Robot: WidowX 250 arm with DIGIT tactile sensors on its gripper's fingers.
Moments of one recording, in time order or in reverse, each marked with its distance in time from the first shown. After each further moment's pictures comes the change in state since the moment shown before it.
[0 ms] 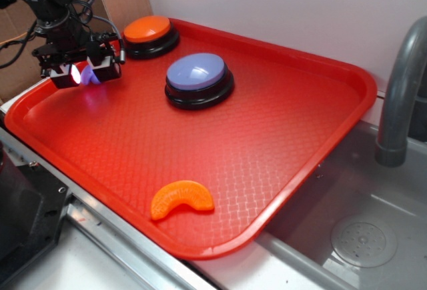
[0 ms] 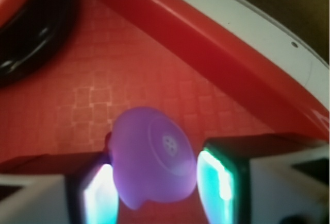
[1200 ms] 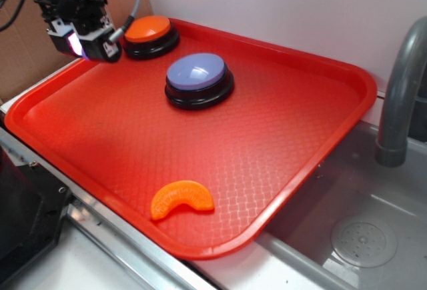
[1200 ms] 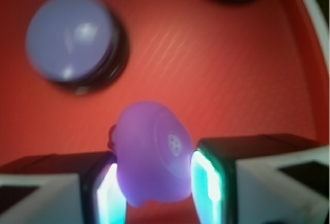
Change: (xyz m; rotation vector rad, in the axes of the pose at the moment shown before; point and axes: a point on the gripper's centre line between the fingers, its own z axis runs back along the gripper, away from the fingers) arm -0.083 -0.064 0.108 -0.158 0.287 -0.733
